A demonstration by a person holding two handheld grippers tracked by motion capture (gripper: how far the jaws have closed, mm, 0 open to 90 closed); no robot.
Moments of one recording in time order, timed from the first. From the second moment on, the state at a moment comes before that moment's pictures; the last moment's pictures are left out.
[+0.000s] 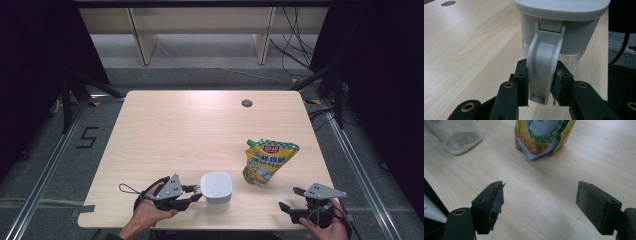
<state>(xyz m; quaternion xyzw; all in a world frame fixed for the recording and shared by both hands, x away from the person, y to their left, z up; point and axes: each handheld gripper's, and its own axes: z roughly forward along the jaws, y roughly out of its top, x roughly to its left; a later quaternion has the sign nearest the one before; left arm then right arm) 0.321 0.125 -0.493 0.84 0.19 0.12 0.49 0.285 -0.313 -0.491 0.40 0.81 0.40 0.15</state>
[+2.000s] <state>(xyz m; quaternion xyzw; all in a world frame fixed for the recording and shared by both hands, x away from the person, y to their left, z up) 0.297 0.114 -0.425 0.79 0.25 0.14 0.55 0.283 -0.311 -0.491 0.40 0.81 0.39 0.17</state>
